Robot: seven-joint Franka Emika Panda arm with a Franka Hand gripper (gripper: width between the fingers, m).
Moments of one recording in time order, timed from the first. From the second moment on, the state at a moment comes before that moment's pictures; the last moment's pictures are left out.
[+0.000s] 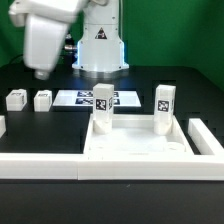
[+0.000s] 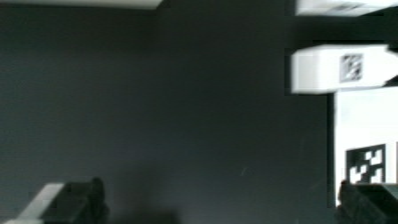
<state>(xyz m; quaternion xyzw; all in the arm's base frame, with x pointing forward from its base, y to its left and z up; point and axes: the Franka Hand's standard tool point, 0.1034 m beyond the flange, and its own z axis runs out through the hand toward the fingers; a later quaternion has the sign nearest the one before) 0.488 -0.121 0.122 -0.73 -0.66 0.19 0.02</state>
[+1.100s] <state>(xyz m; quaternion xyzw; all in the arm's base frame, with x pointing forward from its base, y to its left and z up) 0.413 -0.134 0.082 -0.95 -0.12 0.29 -0.04</state>
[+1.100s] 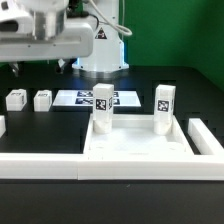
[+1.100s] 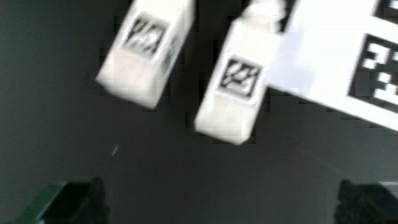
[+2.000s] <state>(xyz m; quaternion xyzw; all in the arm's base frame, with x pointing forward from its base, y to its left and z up) 0.386 -0.130 0.051 -0.92 -0.06 0.39 0.02</state>
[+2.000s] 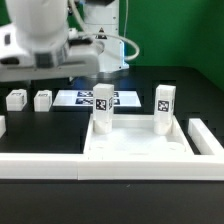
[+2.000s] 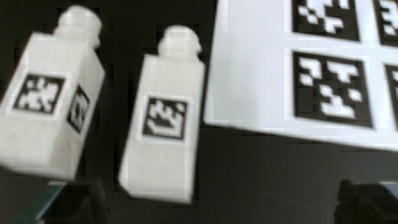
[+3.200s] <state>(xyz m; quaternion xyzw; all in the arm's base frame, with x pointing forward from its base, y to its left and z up) 0.371 -0.132 0.022 -0.88 -0.10 0.46 0.04</state>
